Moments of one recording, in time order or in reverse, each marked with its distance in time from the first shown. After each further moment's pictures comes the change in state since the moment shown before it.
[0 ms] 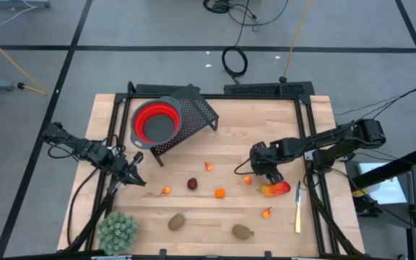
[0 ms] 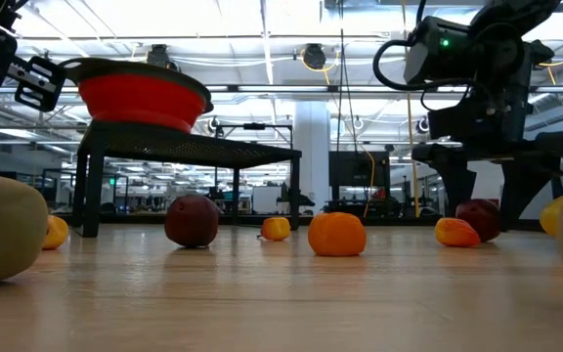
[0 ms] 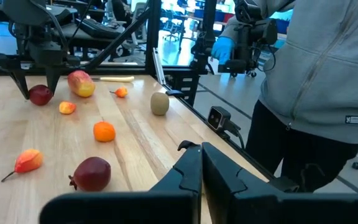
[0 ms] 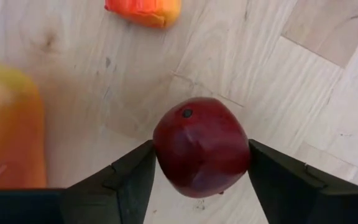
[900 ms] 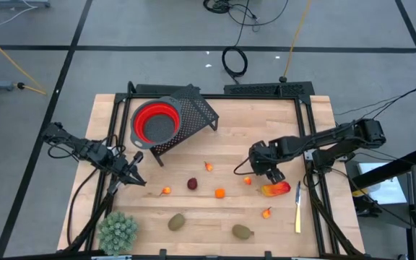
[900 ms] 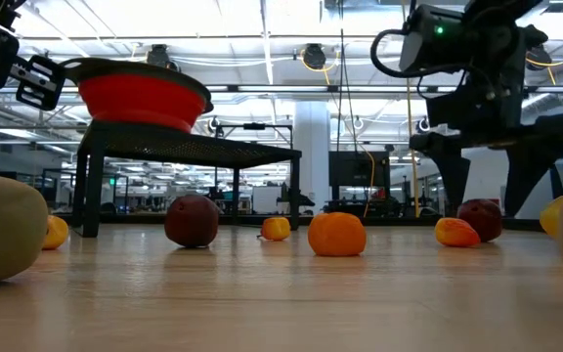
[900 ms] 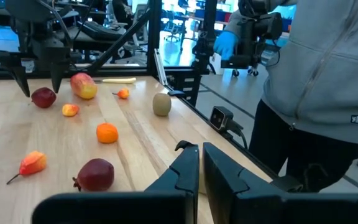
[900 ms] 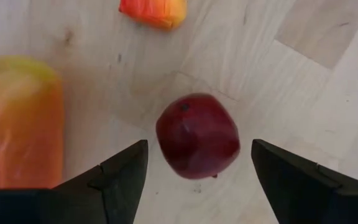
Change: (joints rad) left arm 0.000 0.000 0.000 0.001 -0.006 0.020; right arm 0.006 0.000 0.068 -0.099 -0.001 -0.036
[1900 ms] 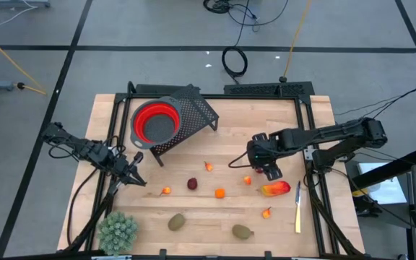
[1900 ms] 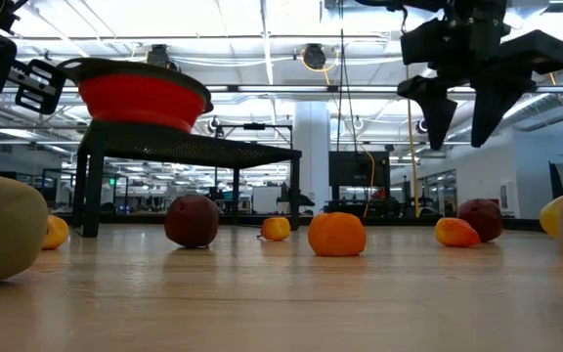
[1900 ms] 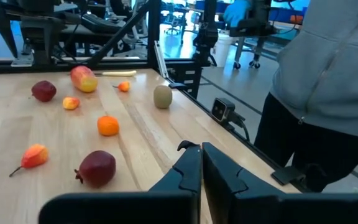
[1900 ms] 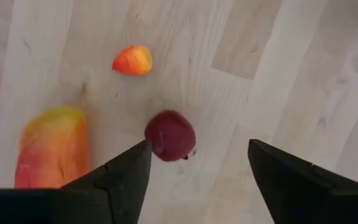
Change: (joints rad) left arm 0.000 0.000 0.000 -0.032 0.000 0.015; right arm 0.019 -0.019 0.294 -0.300 0.051 0.145
